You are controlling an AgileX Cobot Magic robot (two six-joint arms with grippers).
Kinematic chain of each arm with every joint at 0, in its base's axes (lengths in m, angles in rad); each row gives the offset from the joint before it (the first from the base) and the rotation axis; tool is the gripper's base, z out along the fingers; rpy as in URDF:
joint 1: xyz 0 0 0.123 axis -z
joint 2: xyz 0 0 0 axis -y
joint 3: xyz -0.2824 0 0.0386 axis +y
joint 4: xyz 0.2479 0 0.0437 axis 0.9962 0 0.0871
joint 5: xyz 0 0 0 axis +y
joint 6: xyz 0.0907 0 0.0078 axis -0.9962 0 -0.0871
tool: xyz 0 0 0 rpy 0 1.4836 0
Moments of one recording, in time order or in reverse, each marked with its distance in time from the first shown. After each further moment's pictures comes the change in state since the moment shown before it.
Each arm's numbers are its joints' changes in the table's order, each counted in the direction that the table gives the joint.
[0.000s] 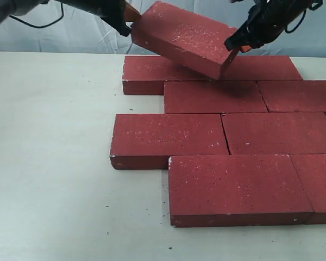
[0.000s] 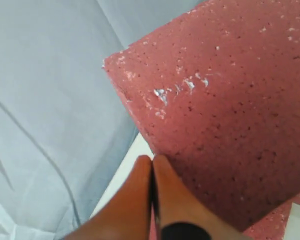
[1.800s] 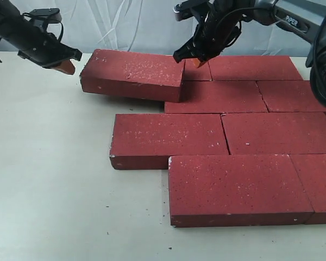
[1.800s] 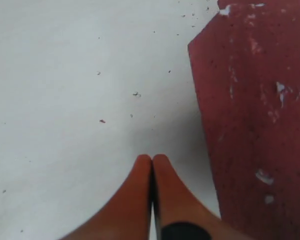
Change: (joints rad) left arm -0.194 0.177 0.534 0.298 -0.028 0.770; right arm -0.171 -0.331 -0.430 -0.094 0.199 -0.248
